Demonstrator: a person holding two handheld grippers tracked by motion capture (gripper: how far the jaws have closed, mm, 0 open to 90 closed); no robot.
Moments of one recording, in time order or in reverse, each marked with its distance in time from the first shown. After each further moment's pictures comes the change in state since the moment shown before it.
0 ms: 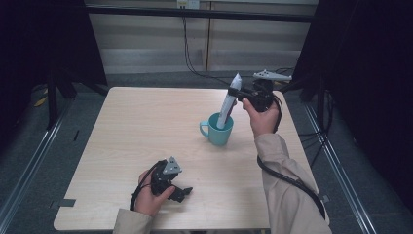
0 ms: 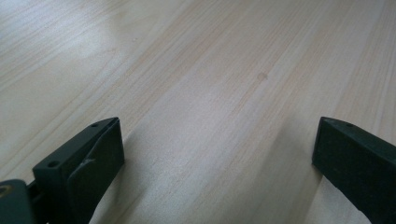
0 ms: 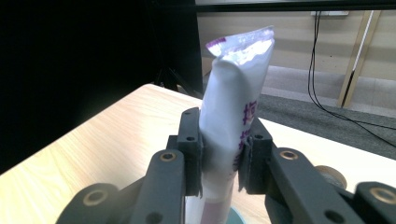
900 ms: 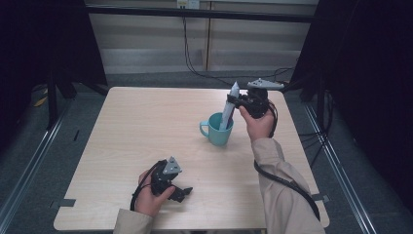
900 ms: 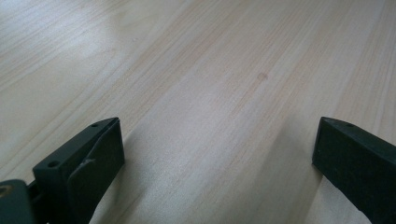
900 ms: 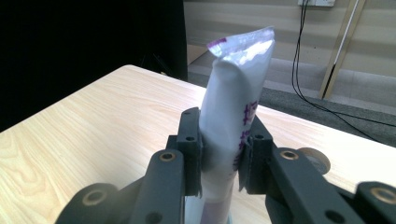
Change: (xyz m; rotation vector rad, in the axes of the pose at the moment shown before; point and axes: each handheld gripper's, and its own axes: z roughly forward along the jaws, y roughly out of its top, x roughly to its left) left arm 0.000 0.000 0.000 -0.006 0.002 -0.002; right arm -0.006 -0.028 0.015 0.040 -0.062 -0.044
